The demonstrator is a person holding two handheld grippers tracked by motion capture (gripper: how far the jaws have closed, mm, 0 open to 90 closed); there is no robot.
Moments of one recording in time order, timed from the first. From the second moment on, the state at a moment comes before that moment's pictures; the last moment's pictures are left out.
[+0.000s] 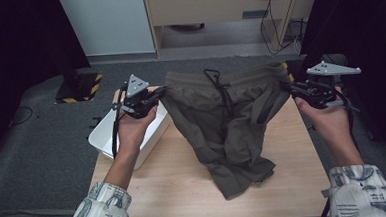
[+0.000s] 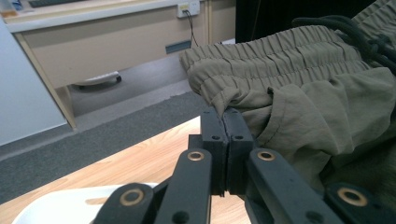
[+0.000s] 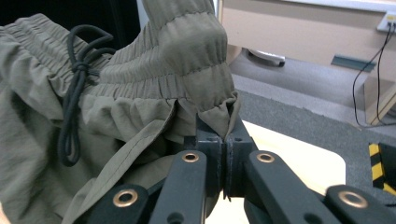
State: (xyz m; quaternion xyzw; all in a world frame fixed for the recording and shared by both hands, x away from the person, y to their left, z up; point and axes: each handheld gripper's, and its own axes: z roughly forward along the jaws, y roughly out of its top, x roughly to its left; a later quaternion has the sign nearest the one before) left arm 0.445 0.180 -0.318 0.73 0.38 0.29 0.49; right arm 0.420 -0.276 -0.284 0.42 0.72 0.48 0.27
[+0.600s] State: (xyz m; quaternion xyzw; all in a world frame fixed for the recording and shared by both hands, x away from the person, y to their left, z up) left arm 0.506 0.147 -0.358 0.76 0.40 0.25 0.45; right arm 0.489 -0.303 -0.377 0.48 0.71 0.47 0.21
